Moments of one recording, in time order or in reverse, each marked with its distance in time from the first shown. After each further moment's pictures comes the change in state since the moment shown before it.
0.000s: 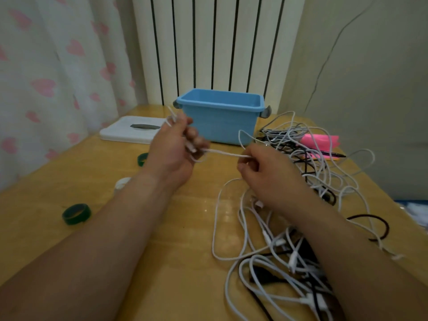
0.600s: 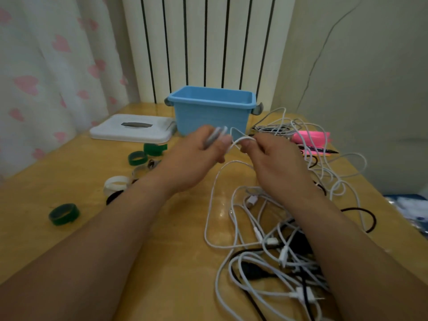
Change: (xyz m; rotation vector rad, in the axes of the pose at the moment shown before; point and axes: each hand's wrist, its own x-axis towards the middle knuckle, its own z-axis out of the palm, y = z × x) left_hand -0.018 -0.013 0.006 1.279 -0.346 0.296; right_hand 0.004 0.006 -0.014 -0.003 0.178 0.070
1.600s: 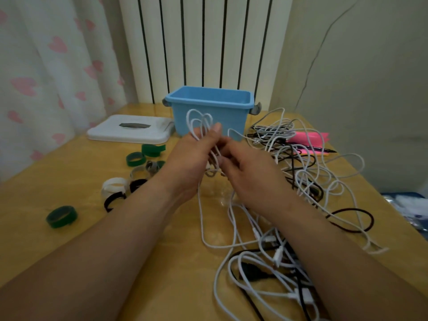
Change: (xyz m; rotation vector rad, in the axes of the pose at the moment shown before) left_hand 0.004 0.006 0.020 -0.836 0.085 -0.179; right_hand -0.015 -0.019 0.017 0.103 -0.120 -0.203
